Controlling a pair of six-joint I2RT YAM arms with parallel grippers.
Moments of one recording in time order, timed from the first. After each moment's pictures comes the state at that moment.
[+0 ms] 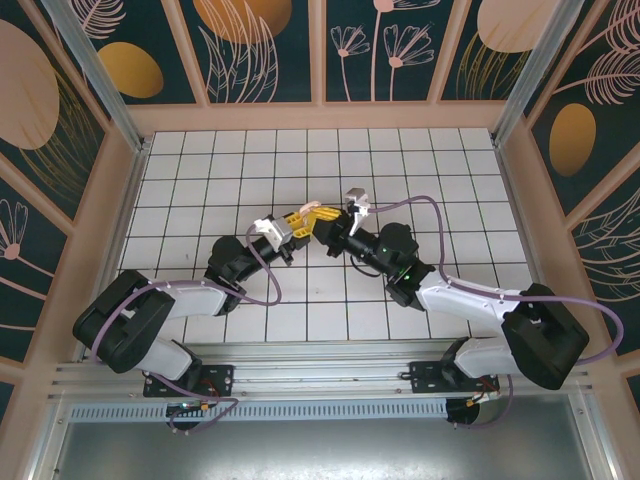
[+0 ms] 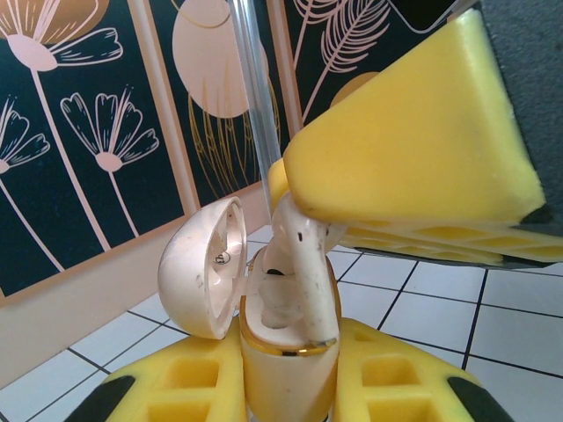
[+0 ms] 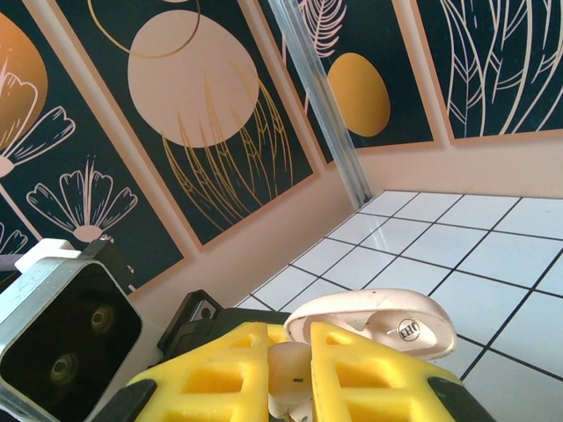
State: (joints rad) left arm -0.62 1.47 0.43 1.24 0.38 0.09; right arm 0.83 1.30 0.61 0.80 -0.16 0.42
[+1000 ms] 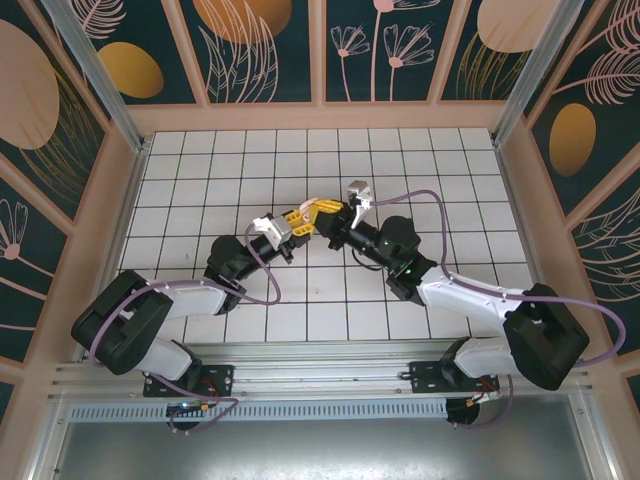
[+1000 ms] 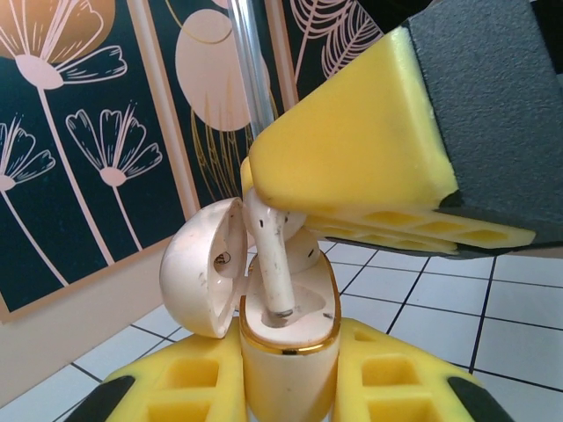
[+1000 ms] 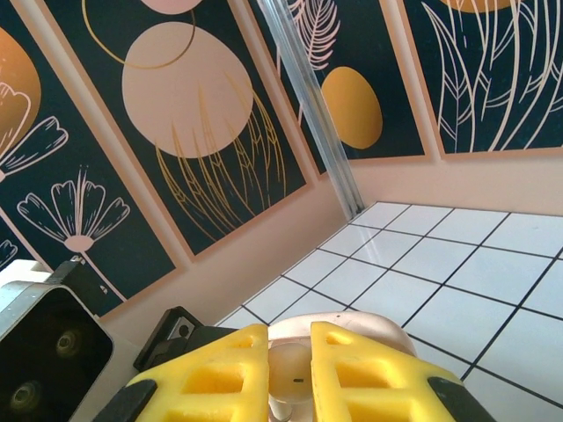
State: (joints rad) left arm -0.62 1.47 0.44 1.24 0.38 0.09; right arm 0.79 1.30 0.65 0.77 -0.18 0.41
